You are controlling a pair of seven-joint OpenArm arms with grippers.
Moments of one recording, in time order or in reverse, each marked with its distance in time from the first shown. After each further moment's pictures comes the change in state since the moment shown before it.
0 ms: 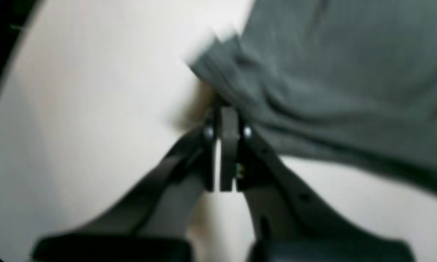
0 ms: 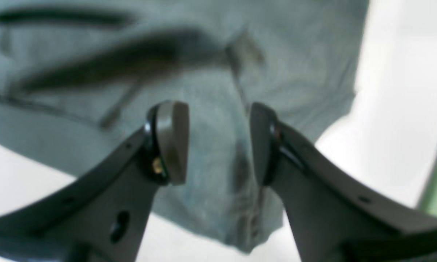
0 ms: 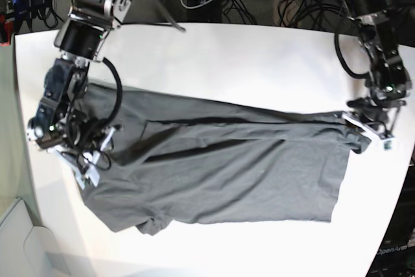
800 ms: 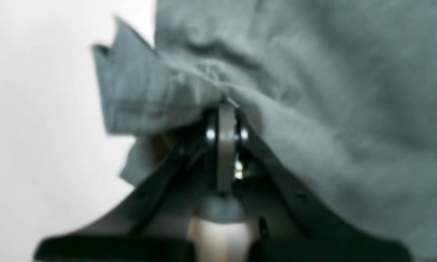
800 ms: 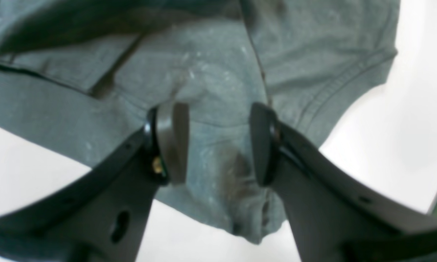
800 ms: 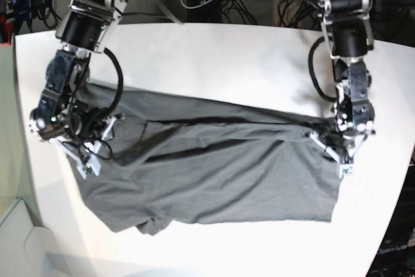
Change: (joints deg) left arm -15.9 3.1 9.5 -25.8 10.8 0.9 -12.5; right arm -2.1 0.1 0.1 0.1 0.0 0.0 0.0
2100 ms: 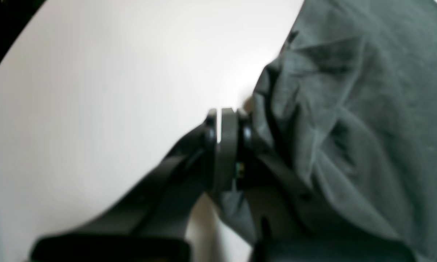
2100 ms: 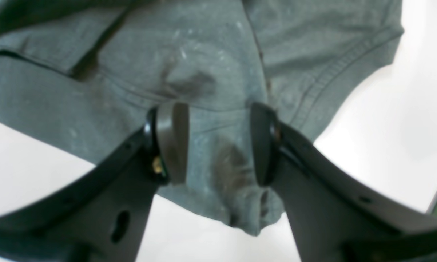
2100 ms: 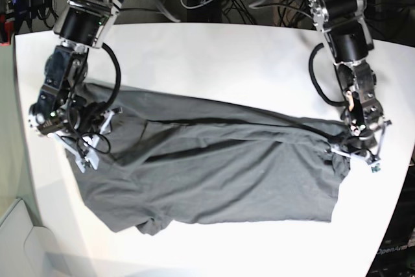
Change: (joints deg) left arm -0.5 2.4 -9.7 -0.2 0.0 9.6 -5.8; right arm -1.6 0.7 -0.1 0.0 0.0 0.0 0.2
